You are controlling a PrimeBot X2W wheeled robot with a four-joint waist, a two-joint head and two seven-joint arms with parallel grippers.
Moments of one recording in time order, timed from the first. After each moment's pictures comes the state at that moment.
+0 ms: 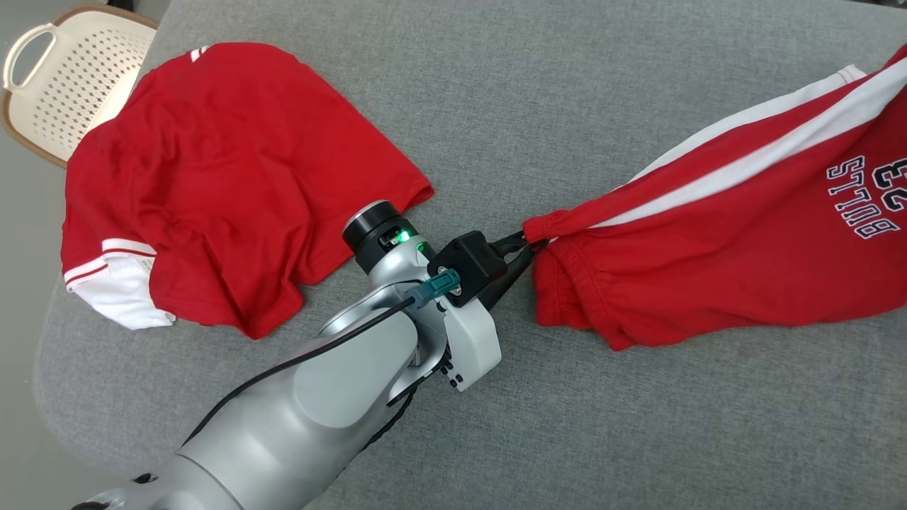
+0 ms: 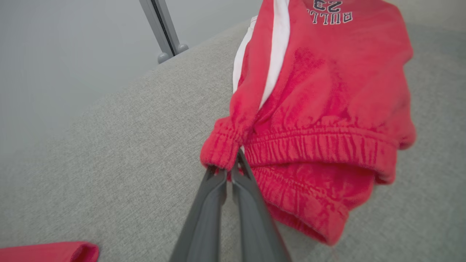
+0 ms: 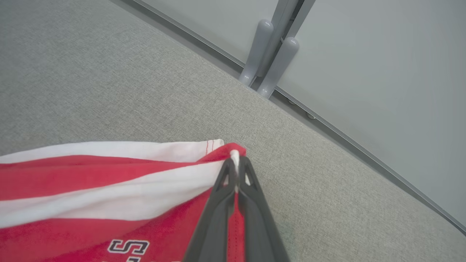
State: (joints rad) left arm -0.87 0.09 -1.08 0.67 -0.48 -0.12 -0.25; right arm -1.15 -0.82 0.87 0.58 0.77 0.13 0.59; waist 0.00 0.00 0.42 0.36
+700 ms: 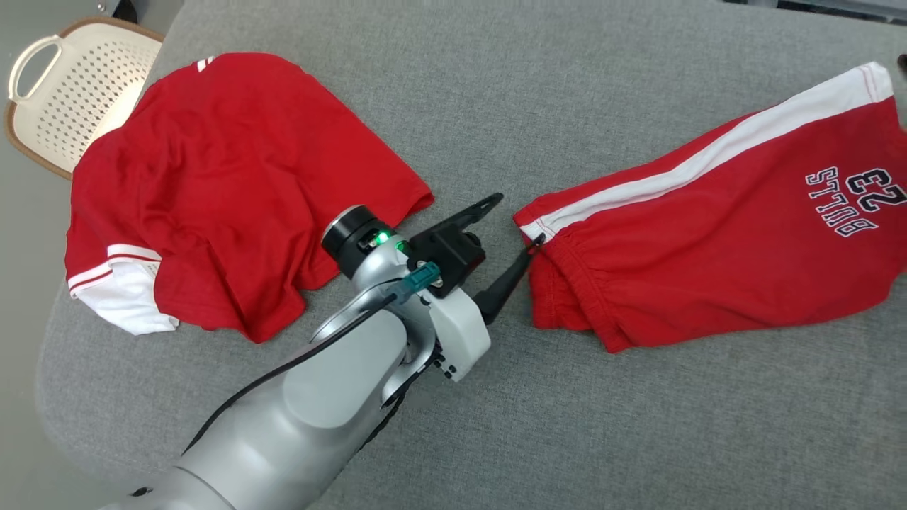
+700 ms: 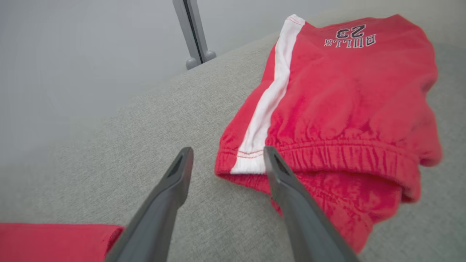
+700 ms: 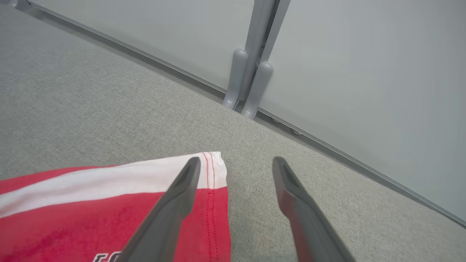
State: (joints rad) left arm -0.84 0.06 -1.03 0.70 -0.48 -0.07 -0.26; right arm -1.15 -0.75 0.88 0.79 0.76 0.13 0.35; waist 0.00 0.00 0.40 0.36
